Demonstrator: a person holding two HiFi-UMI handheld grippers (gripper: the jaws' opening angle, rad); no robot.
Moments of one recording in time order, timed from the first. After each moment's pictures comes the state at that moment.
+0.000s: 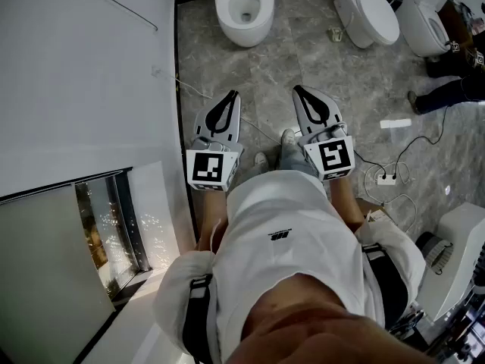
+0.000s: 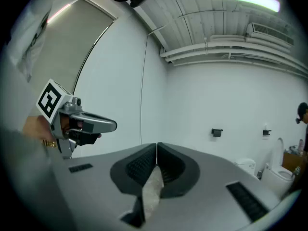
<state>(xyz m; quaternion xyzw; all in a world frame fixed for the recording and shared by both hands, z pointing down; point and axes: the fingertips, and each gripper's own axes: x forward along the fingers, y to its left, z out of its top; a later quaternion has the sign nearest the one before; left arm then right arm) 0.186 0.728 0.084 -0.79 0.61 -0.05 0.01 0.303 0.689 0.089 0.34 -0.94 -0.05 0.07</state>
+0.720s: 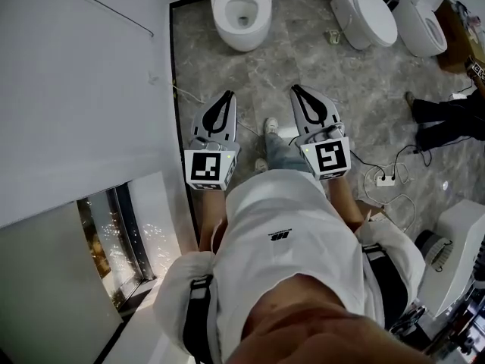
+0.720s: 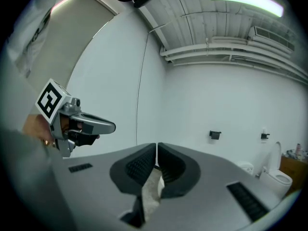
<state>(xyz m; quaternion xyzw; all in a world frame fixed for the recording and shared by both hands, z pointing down) 0.145 0.688 0.096 -0.79 0.61 -0.04 0.00 0.269 0.652 0.091 0.35 -0.93 -0.06 0.07</state>
